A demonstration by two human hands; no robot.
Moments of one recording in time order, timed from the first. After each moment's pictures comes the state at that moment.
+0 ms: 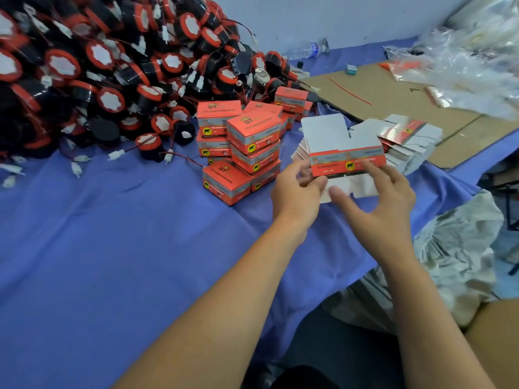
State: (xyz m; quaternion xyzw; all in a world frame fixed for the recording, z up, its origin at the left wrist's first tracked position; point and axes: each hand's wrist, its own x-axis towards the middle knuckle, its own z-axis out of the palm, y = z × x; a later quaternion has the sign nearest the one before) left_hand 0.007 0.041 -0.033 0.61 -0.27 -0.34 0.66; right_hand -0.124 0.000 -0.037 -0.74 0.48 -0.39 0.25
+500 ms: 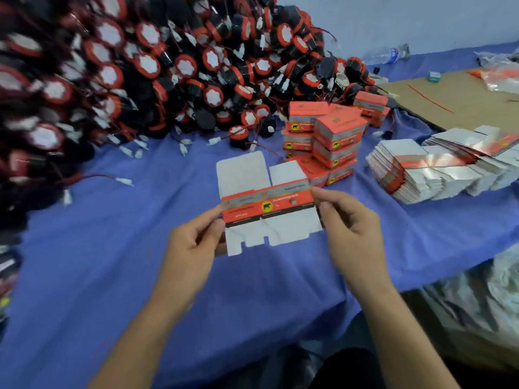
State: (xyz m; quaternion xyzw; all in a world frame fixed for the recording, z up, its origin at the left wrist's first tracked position) left_hand 0.102 0.319 -0.033 0.68 -0.27 -0.20 0.65; right_hand -0.038 0.140 -0.031 -0.70 0.23 -0.41 0.54
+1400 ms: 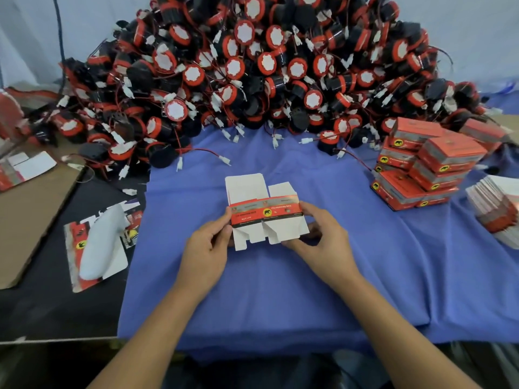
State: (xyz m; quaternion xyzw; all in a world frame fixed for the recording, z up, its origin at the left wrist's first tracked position) left_hand 0.155 0.442 -0.089 0.82 -0.18 -0.01 0.54; right_hand 0.070 0.222 -0.091 -0.85 0.09 -0.24 0.46
